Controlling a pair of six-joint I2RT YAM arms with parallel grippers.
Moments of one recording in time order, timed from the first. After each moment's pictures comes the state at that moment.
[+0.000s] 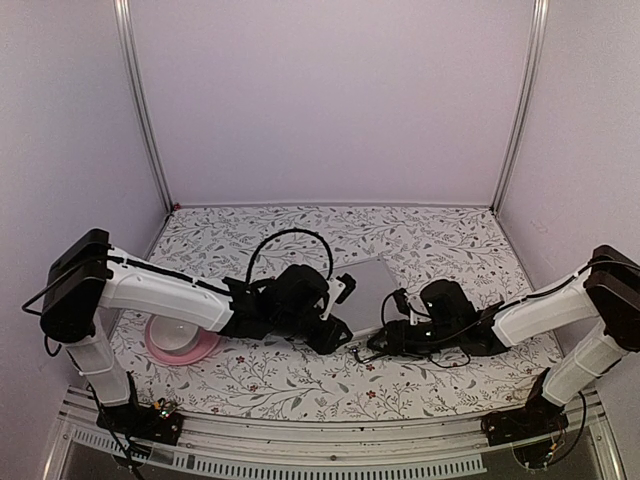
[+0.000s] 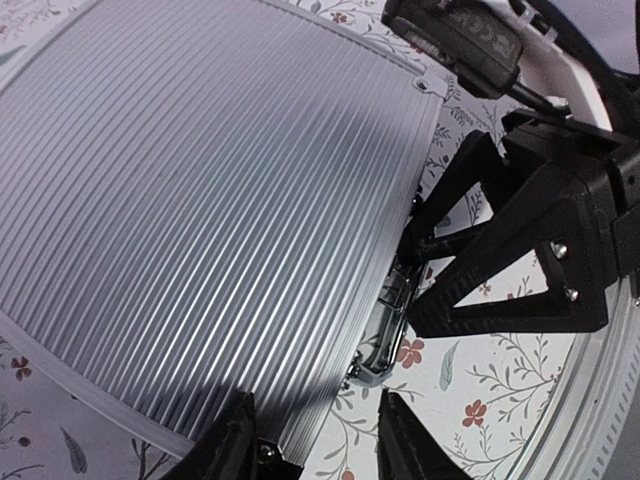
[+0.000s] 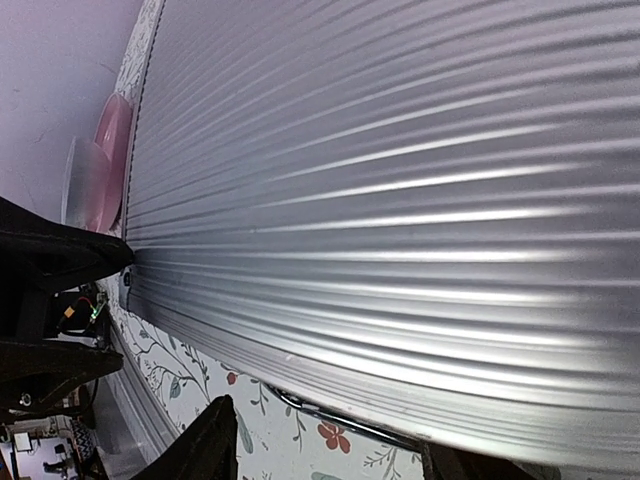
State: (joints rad) left arm -1.12 1.77 1.03 -0.02 -0.02 -0.38; right arm 0.86 1.52 0.48 0.32 -0.26 0.85
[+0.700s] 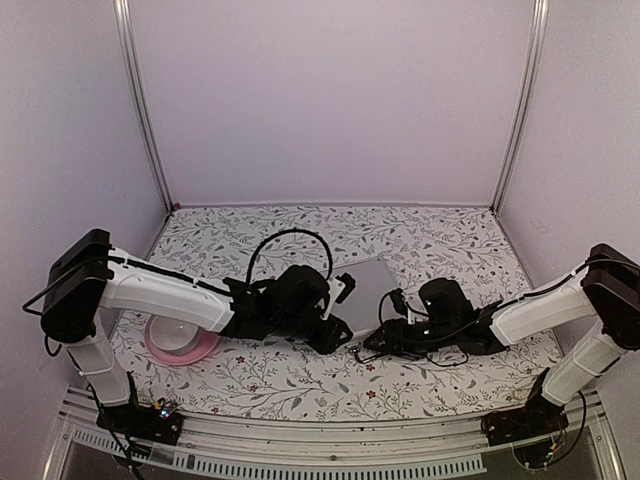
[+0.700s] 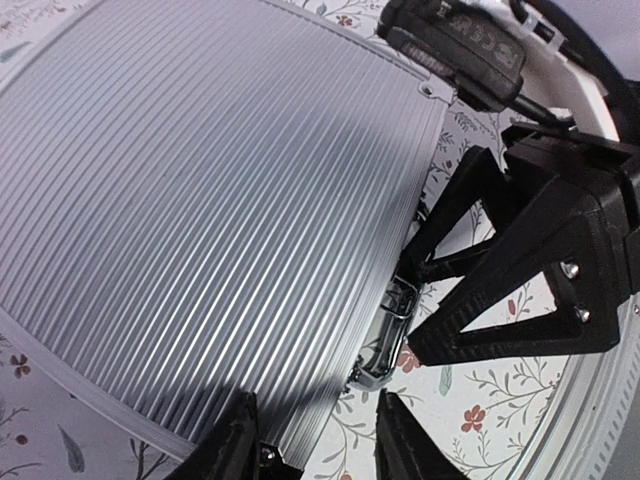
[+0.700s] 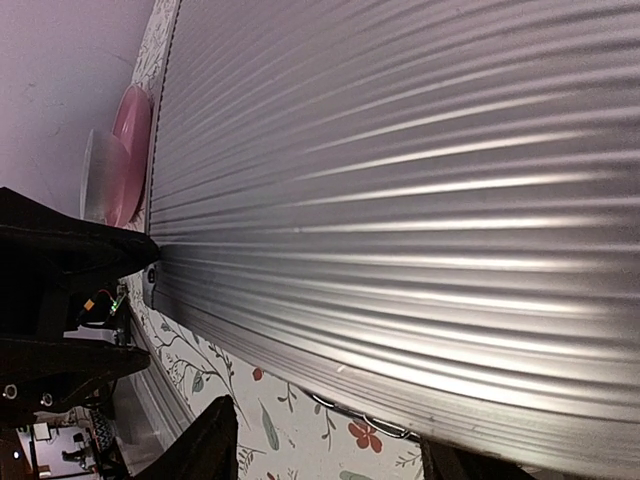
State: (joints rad) left arm -1.13 1.77 1.03 -0.02 -0.03 -0.40; right arm 0.86 1.54 0.50 0.34 -0.33 0.87
